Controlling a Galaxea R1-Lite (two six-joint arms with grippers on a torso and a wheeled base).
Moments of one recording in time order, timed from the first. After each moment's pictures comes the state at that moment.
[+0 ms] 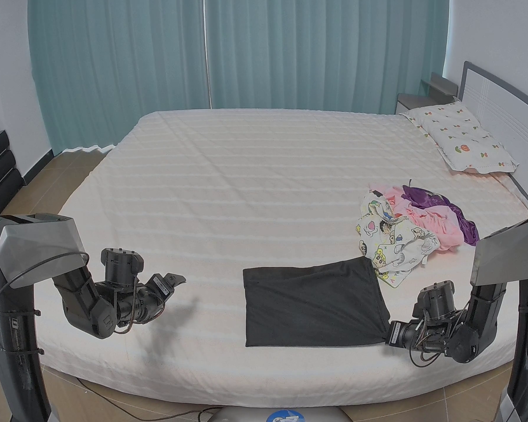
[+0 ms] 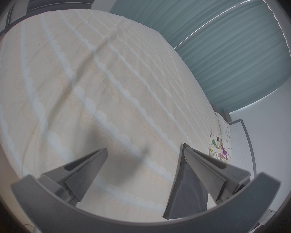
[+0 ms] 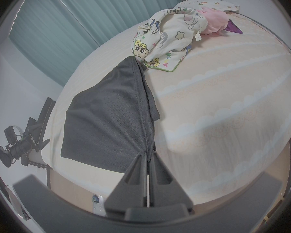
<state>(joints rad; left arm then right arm) -0.17 2.29 -0.67 -0.95 -0.10 -0.92 0.27 2.30 -0.36 -1.11 0.04 0.54</state>
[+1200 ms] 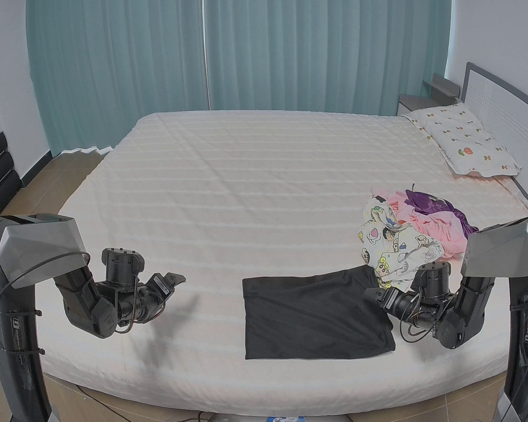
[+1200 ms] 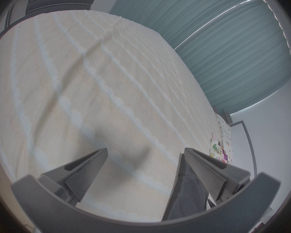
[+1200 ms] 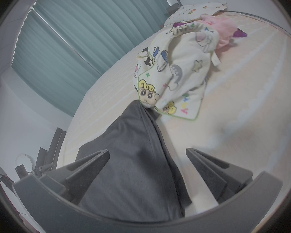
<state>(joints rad) -0.17 2.30 -0.68 -0.95 -0.10 -0.92 0.23 2.41 -0.57 -1.25 0.04 0.69</state>
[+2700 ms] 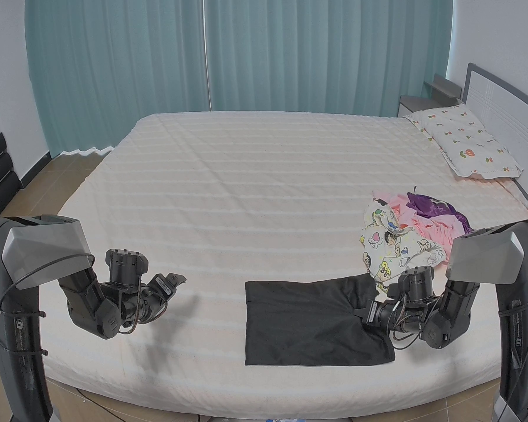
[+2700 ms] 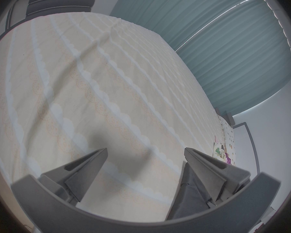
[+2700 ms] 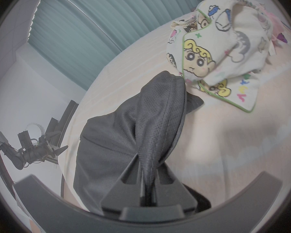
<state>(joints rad) -0.18 2.32 -0.70 -0.96 -0.05 -0.92 0.27 2.44 -0.63 -1.14 0.24 0.54</state>
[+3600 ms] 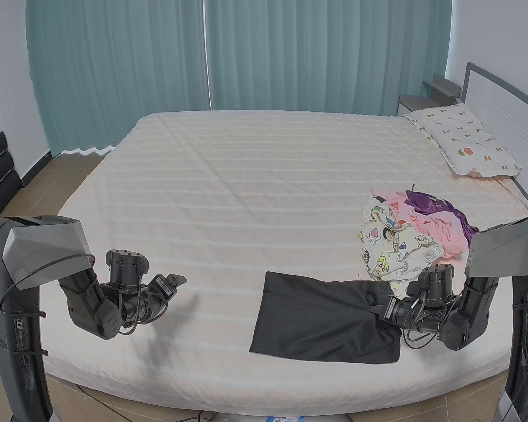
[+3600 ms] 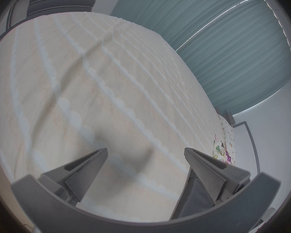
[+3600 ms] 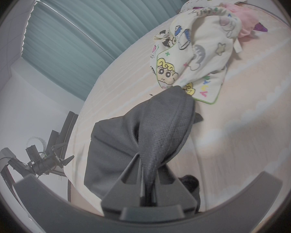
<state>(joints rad) -0.18 2.32 -0.70 -0.96 -0.05 -0.92 0.22 2.37 -0.51 -1.22 0.24 0.61</state>
